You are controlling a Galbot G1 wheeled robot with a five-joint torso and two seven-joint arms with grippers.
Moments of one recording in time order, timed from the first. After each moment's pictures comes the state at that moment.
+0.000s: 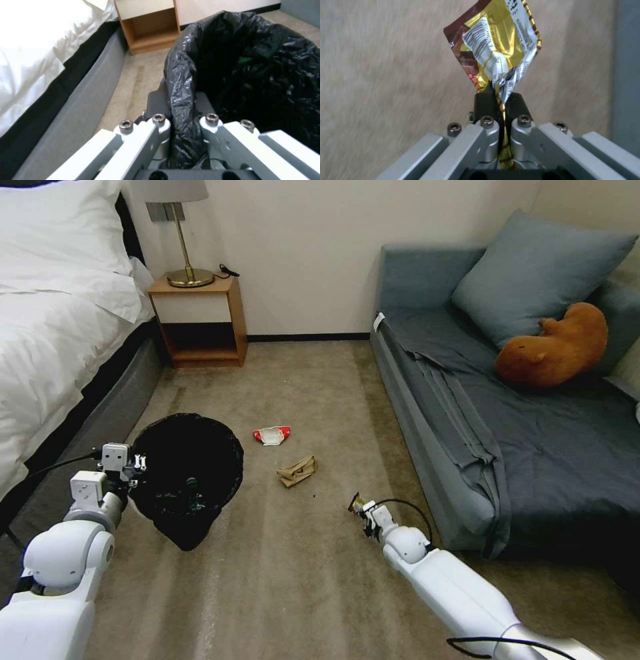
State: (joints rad) left arm 1.24 -1.09 -0.75 -1.90 -0.26 0.42 0.02; right arm -0.67 1.17 -0.29 1.11 0.34 -0.40 0.14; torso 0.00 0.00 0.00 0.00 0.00
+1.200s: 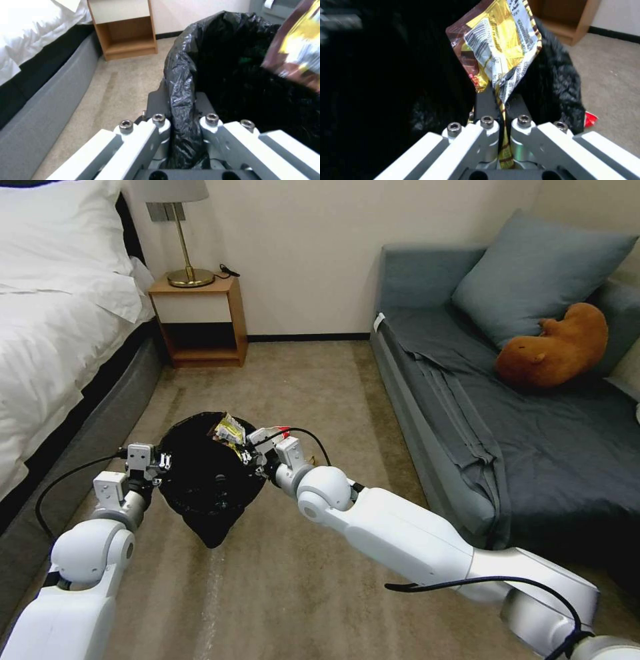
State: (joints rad) left arm 1.21 -1.13 -0.70 -1.87 -0.30 0.37 0.07; right arm -0.34 1.34 -0.64 1.43 0.79 -0.27 0.23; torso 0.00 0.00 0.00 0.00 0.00
